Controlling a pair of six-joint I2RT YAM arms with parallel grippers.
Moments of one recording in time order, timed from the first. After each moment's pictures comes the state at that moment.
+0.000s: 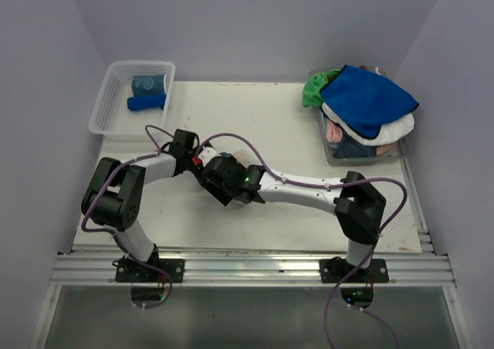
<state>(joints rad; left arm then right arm) -0.28 1.71 0.84 -0.09 0.43 -0.99 1.13 1.80 1.39 -0.50 0.39 0.12</state>
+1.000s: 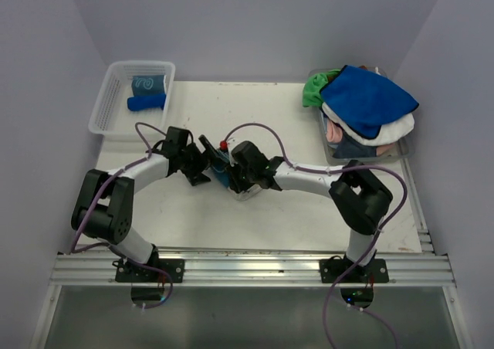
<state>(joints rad) -0.26 1.59 0.84 -0.20 0.37 -0.98 0.92 1.84 1.18 -0.20 0.06 0.22</state>
